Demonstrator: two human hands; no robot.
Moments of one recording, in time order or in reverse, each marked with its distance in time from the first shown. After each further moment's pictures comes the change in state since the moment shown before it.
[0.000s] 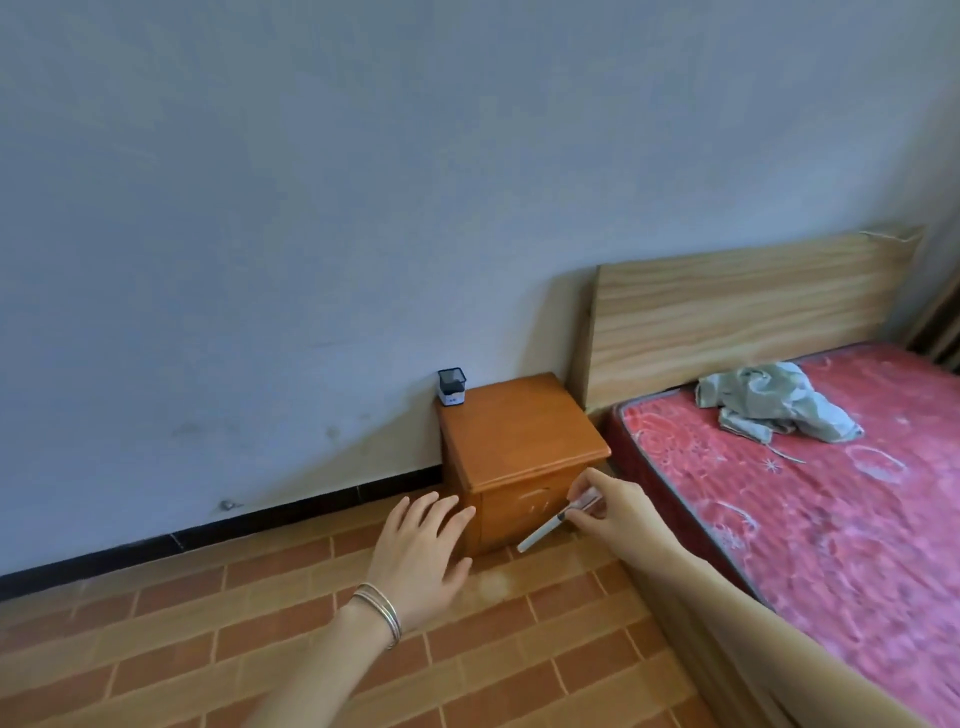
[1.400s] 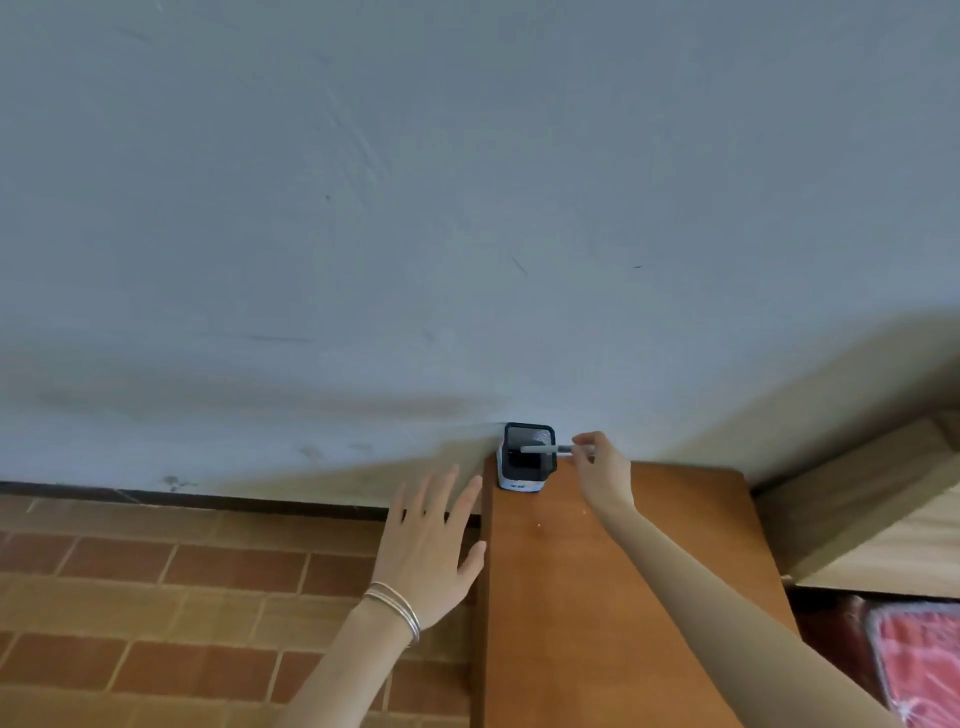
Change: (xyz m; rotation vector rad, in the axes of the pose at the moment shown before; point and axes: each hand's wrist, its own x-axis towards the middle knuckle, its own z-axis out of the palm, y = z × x) left_hand 0.454 -0.299 0.324 -0.056 -0.277 -0.528; right_hand 0.703 0.229 0.276 0.233 -0.099 0.319
